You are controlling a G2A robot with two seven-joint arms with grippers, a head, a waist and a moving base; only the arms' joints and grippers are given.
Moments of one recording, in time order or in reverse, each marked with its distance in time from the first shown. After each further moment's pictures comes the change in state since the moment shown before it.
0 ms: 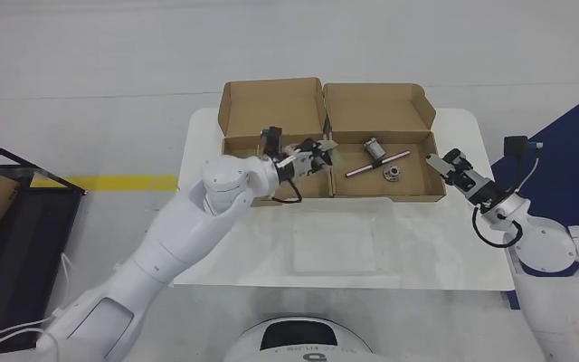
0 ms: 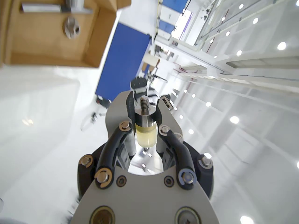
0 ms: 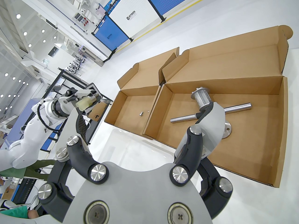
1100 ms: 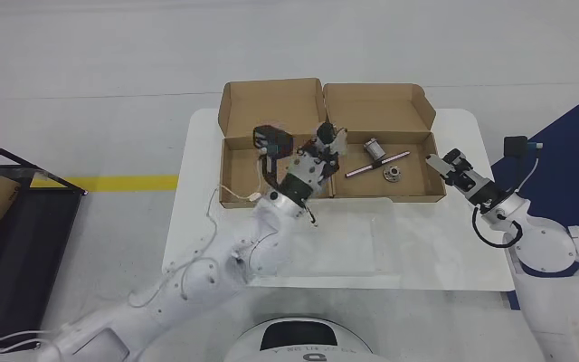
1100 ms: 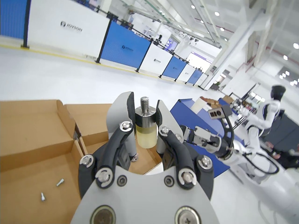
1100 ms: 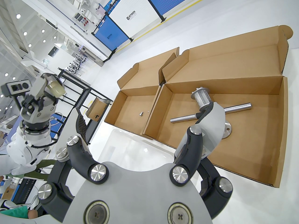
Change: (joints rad) left arm 0.097 0.017 0.237 -0.264 1.460 -0.072 0.564; right arm 0.000 0.000 0.000 0.000 0.000 0.000 0.000
